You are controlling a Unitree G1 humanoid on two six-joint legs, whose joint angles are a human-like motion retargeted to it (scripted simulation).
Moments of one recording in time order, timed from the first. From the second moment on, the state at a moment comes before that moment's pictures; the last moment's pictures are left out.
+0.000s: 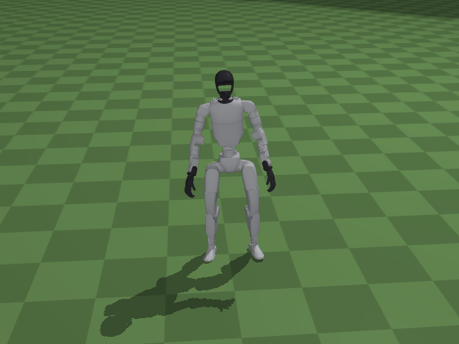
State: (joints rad) left arm -0.26 0.30 -0.39 1.19 -0.14 0.00 0.16; right arm -0.28 -0.32 0.35 1.25 0.02 0.00 -0.17; waist 0.01 0.01 0.10; left_leg -0.01 0.11 0.25 0.22 -0.26 -0.06; right_leg 0.06 -0.13 -0.23 0.07 -0.28 0.09
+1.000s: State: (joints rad) left arm 0.13 1.59 0.34 -0.06 -0.01 -0.28 0.15; right arm 0.46 -1.58 -0.58 -0.06 -0.05 -0.22 -0.07; waist 0.06 -0.04 0.04; left_leg 0.00 0.08 0.26 0.17 -0.28 -0.12; right_leg 0.07 -0.16 -0.26 0.04 -0.27 0.13
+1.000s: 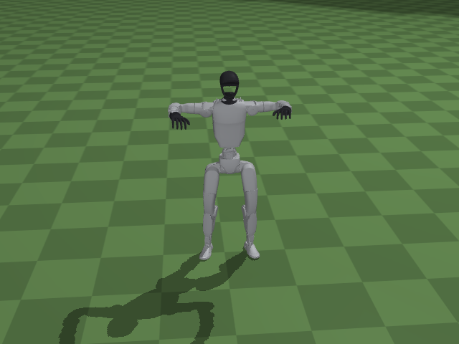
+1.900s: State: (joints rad) left arm 0.05 1.61 0.26 -0.16 -0.08 -0.29 0.12; right arm 0.42 -1.56 -0.54 -0.12 -0.01 -0.23 -0.07; waist 0.06 -0.04 0.02; left_leg 0.02 0.08 0.30 0.16 -0.29 -0.12; right_leg 0.06 -0.15 -0.23 0.04 -0.27 0.14
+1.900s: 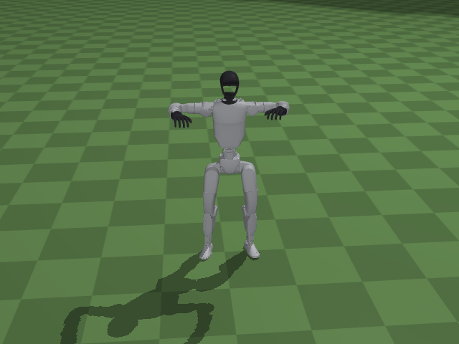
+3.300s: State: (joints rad) left arm 0.25 1.62 0.46 -0.12 -0.03 -0.30 0.15; right arm 0.56 -1.48 -0.74 -0.08 -0.02 -0.24 -0.10; waist 0.07 -0.05 0.01; left_leg 0.02 0.09 0.30 0.16 -0.30 -0.12; right_leg 0.06 -0.15 -0.23 0.04 -0.28 0.14
